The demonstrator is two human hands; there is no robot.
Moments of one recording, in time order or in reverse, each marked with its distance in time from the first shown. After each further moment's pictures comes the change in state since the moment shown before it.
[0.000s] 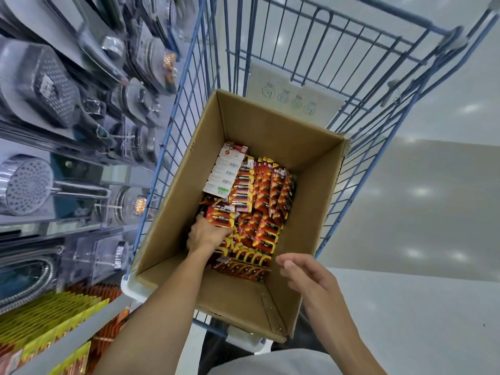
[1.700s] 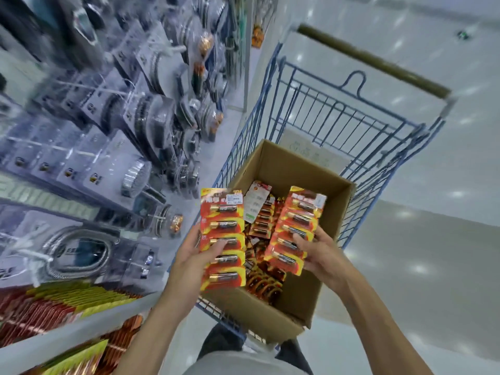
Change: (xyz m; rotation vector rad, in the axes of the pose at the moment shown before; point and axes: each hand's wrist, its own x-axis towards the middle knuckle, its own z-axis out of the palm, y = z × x) left_hand -0.206 -0.079 -0.164 -1.170 -0.271 0.417; right_hand 0.004 -0.065 0.016 0.268 -0.323 -0.023
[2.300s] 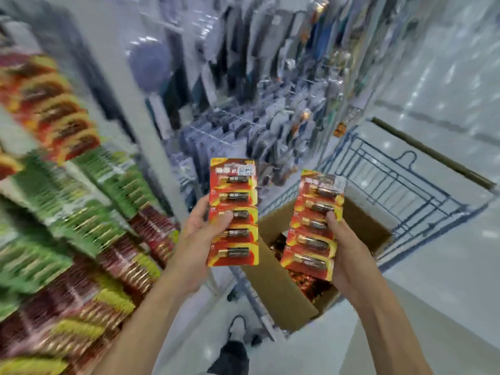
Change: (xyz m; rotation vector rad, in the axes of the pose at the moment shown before) left_hand -0.222 -0.010 -0.026 -0.238 0.124 0.563; right_hand -0.203 0.009 0.072 -0.029 -0.437 -0.317
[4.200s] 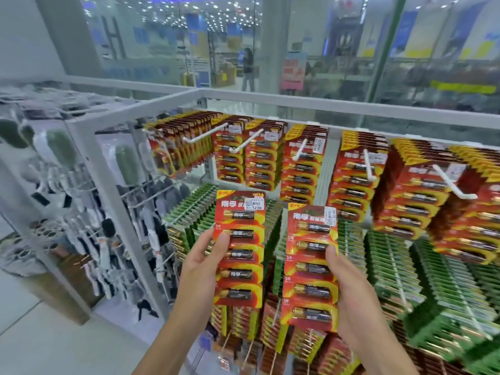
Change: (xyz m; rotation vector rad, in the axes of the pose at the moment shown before) left_hand -0.639 0.181 -0.478 -0.138 1.275 0.610; right_hand -0.356 0.423 0.601 -0.472 -1.090 0.456
